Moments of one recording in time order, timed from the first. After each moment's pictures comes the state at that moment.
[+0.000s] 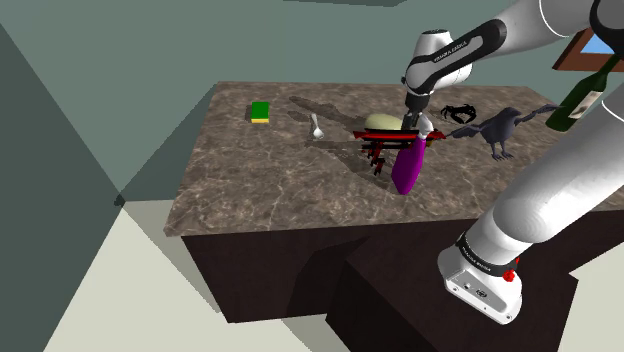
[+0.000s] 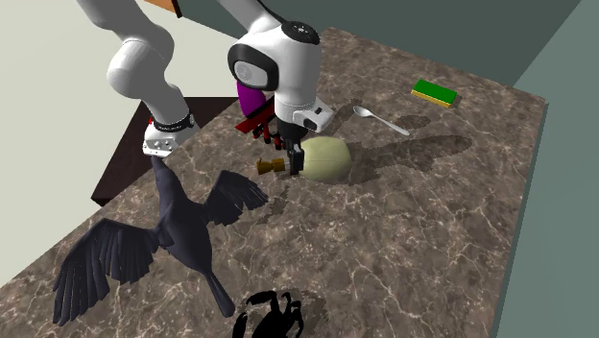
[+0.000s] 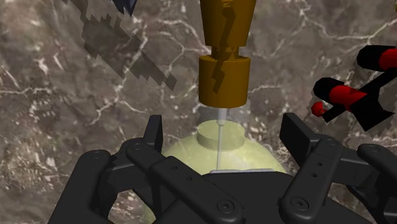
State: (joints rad) arm -0.05 -0.10 -0.42 -2.43 -0.20 2.29 -0.57
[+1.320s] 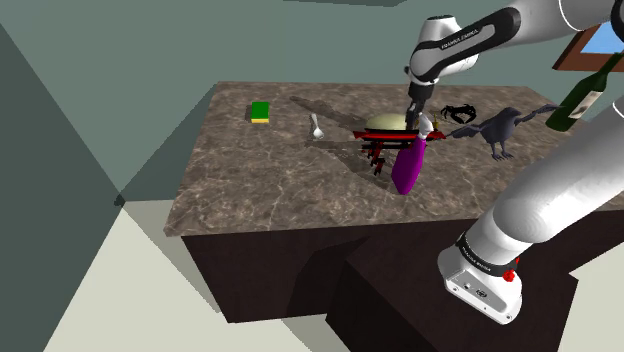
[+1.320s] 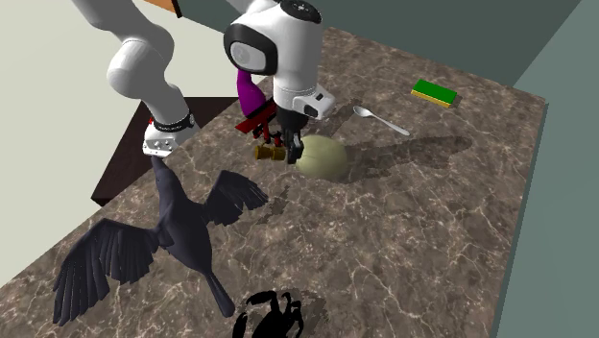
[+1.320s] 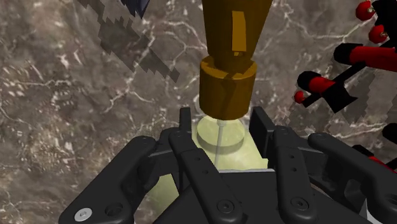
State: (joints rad) arm -0.05 -0.16 -0.41 -2.39 -0.22 2.19 -0.56
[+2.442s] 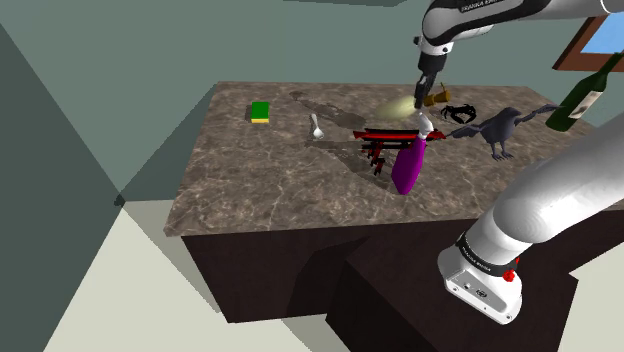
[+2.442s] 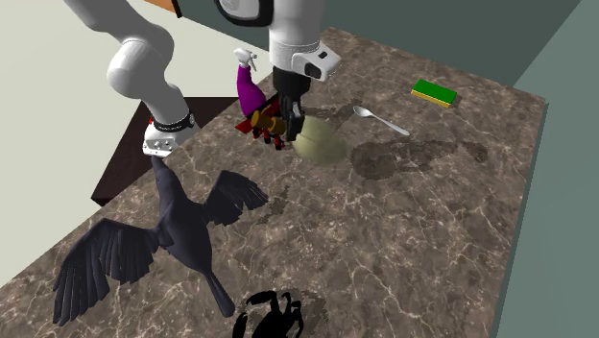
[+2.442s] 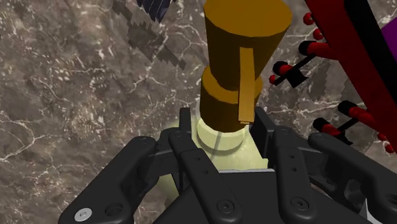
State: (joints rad) arm -0.05 -0.26 -0.39 -2.24 -0.23 1.95 -0.57
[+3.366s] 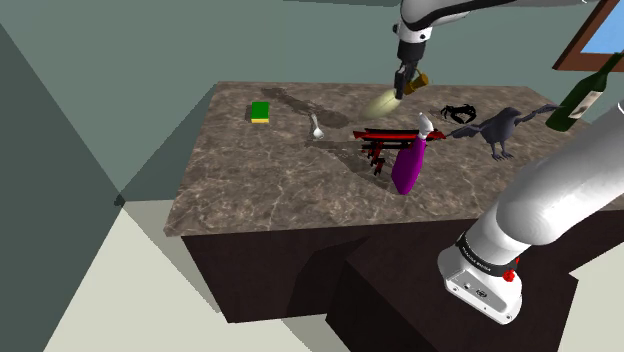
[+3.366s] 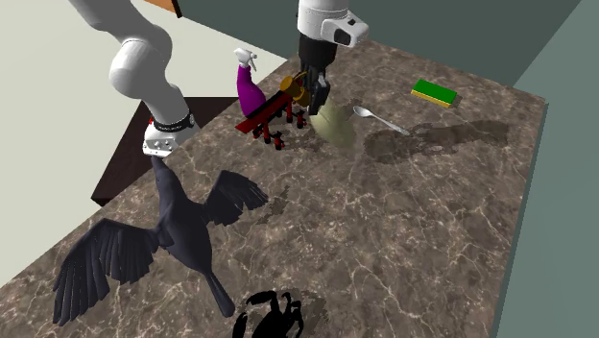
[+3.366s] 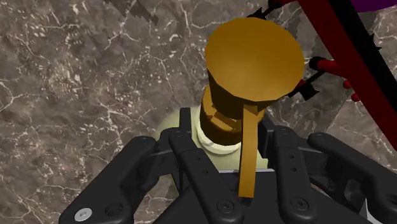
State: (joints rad) arm 0.01 -0.19 -0.31 -2.10 -0.17 1.87 -0.47
